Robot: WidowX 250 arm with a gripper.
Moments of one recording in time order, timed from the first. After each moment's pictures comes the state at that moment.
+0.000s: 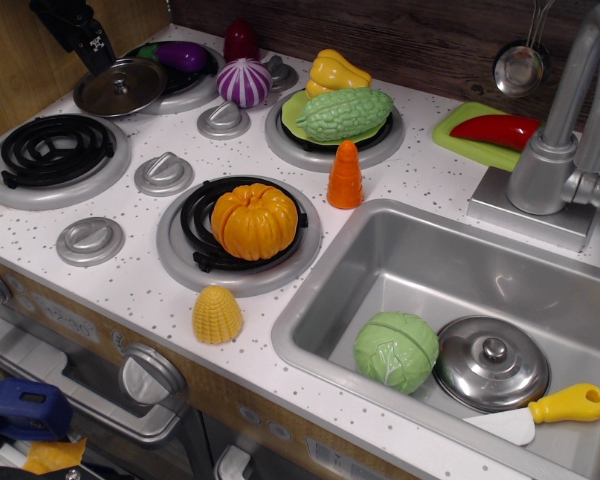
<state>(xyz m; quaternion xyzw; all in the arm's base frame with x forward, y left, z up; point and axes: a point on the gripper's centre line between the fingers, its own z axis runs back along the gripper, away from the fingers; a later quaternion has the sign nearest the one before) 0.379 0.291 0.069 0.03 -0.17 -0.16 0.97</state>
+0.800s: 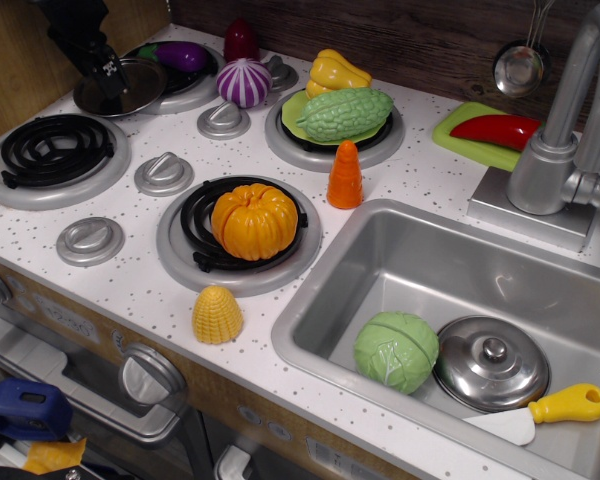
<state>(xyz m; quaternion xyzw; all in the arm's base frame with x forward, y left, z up) 0.391 0.292 0.037 0.01 -0.17 -0.18 0.97</state>
